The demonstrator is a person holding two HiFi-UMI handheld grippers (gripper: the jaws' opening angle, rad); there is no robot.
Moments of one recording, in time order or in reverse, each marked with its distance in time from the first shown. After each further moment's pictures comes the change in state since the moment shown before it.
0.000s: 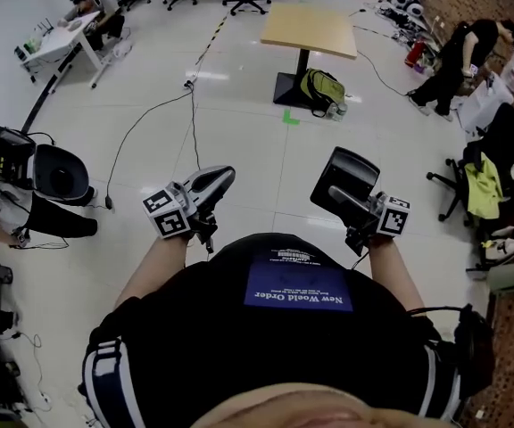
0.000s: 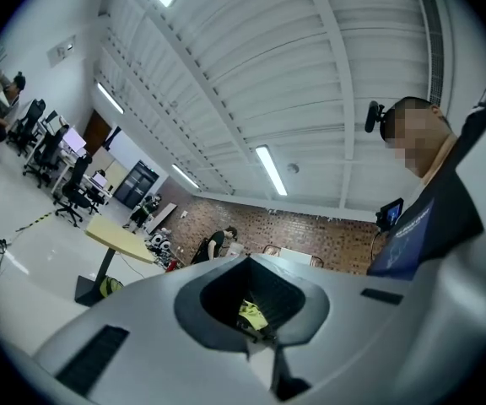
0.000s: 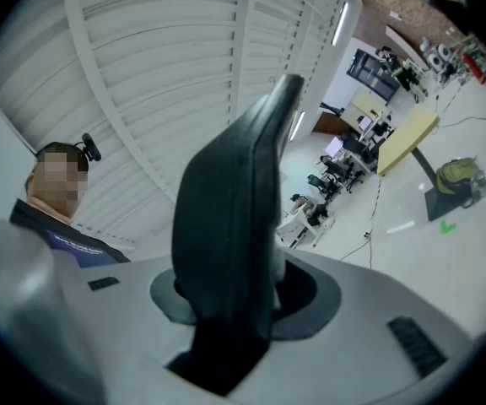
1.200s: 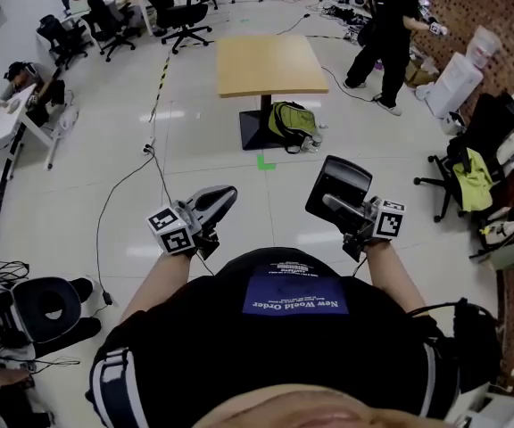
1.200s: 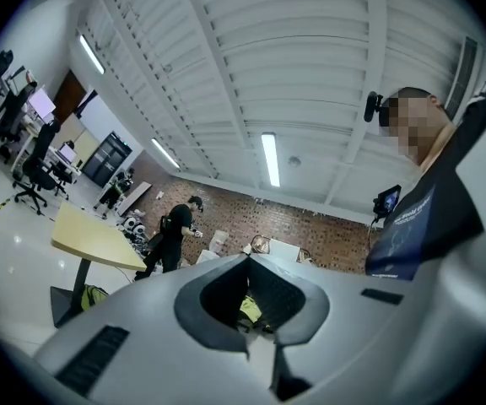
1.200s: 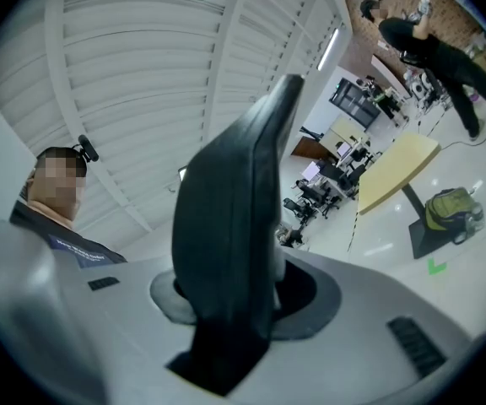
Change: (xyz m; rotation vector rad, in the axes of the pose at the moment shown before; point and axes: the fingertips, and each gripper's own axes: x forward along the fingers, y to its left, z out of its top) left arm 0.162 0.309 0.087 -0.027 0.129 -0.219; right arm 0.149 -0.223 0.179 -0.031 -0.136 -0.169
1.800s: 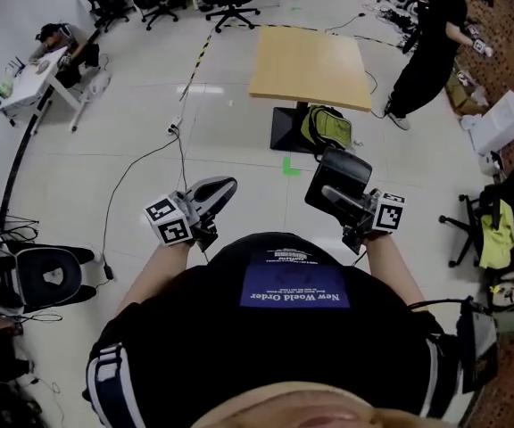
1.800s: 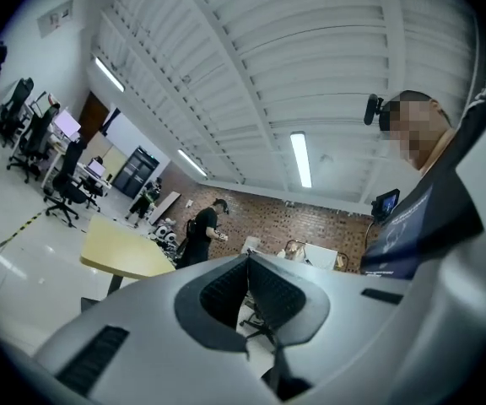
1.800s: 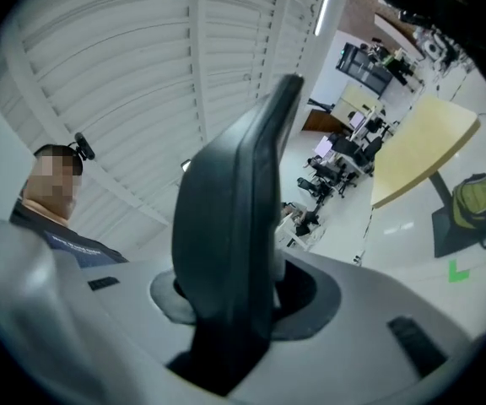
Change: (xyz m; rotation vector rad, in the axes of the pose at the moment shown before) left arm 0.062 0.136 0.027 0.006 -0.034 0.192; right arm 0.084 -0.155 0.085 0.069 0.141 0.140
